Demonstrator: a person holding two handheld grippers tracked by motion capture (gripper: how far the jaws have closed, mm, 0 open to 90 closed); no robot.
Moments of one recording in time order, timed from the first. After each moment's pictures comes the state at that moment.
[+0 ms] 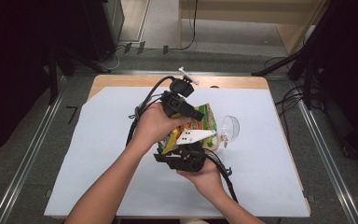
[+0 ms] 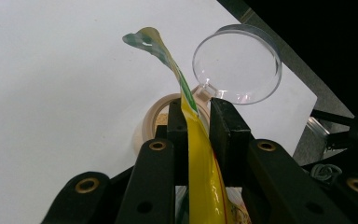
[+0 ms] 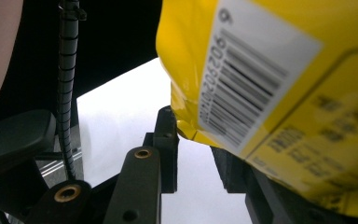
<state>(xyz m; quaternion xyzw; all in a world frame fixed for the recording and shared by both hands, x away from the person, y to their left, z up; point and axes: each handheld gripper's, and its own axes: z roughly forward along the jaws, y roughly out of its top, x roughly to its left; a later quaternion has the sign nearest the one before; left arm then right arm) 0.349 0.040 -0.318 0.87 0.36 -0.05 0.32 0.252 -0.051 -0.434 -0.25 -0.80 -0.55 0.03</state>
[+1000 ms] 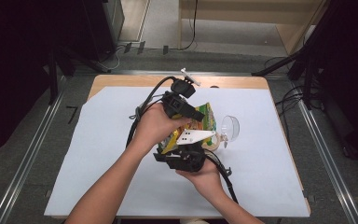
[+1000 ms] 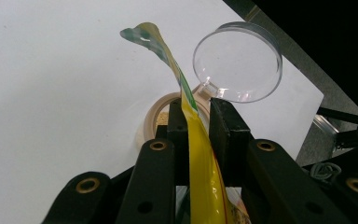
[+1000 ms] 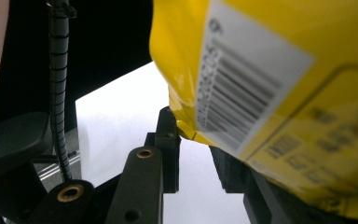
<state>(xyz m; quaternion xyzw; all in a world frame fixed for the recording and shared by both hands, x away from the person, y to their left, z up) 0.344 0.036 -0.316 0.88 0.36 -0.04 0.31 0.252 -0.050 -0.437 -0.25 -0.79 -0.55 0.03</state>
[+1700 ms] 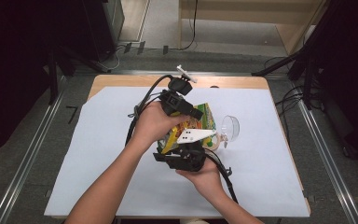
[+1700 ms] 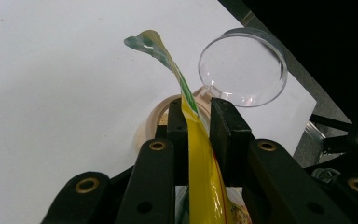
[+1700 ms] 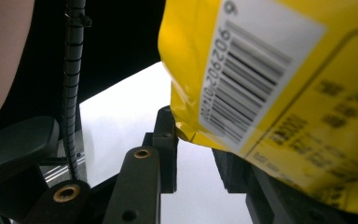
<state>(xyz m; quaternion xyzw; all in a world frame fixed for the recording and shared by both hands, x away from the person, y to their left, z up) 0.353 0.043 -0.321 0.87 0.37 -0.06 0.32 0.252 -0.050 -0.434 -0.26 -0.79 -0.56 0.03</state>
